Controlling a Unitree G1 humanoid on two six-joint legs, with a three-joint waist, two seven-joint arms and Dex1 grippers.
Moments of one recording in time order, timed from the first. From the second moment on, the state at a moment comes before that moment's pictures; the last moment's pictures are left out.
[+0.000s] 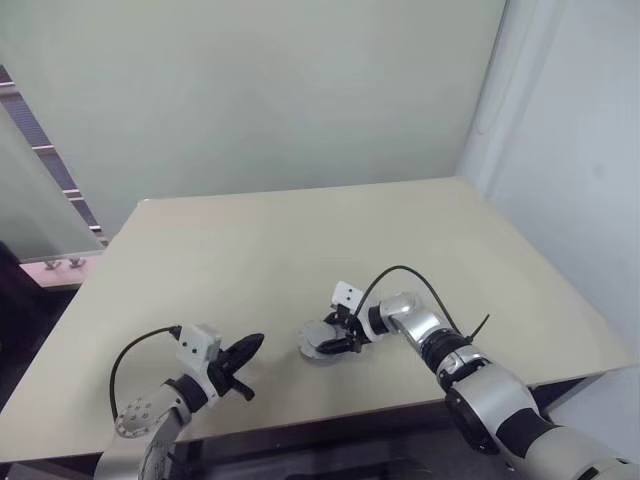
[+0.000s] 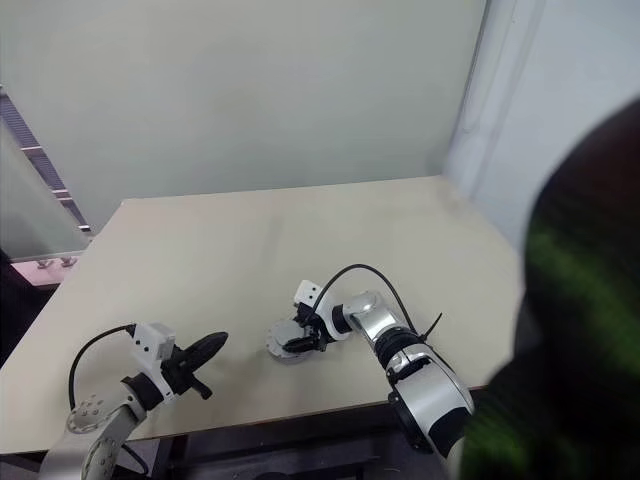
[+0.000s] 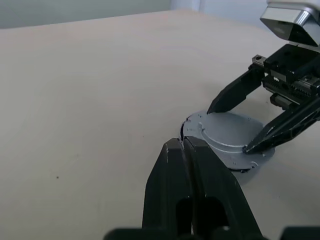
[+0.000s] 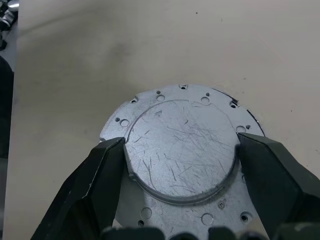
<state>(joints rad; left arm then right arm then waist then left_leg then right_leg) 0.20 0.44 0.17 -0.15 -0.41 0.20 -0.70 -0.87 0.00 0.30 1.13 -0.12 0.01 1.06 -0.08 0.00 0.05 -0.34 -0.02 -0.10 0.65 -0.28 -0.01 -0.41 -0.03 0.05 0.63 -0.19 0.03</state>
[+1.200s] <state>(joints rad) 0.18 0.43 0.14 -0.15 -0.40 0.20 -0.70 -0.78 0.03 0.24 1.02 -0.07 0.06 0.99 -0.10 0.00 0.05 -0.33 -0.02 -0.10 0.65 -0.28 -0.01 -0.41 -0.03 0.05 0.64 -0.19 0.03</state>
